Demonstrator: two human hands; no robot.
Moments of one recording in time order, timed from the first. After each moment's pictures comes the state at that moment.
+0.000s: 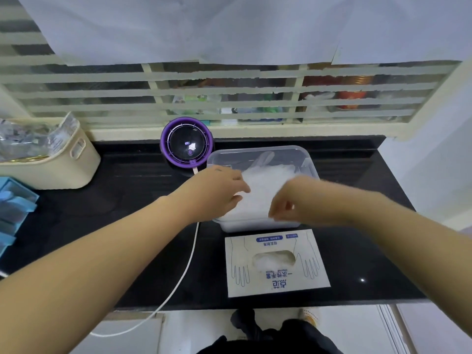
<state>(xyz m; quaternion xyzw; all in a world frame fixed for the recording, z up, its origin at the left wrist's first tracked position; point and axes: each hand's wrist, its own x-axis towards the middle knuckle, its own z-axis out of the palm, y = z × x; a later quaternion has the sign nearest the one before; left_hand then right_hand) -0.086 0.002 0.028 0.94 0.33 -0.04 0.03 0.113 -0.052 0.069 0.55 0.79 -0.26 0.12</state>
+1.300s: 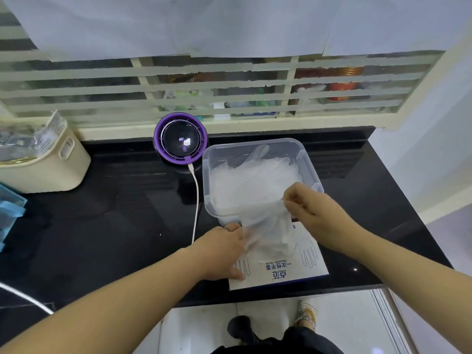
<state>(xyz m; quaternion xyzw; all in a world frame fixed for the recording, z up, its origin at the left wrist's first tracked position) -0.082 -0.065 -0.047 0.93 0.29 -0.19 0.12 0.128 -0.098 0.015 0.63 0.68 -0.31 -0.22</state>
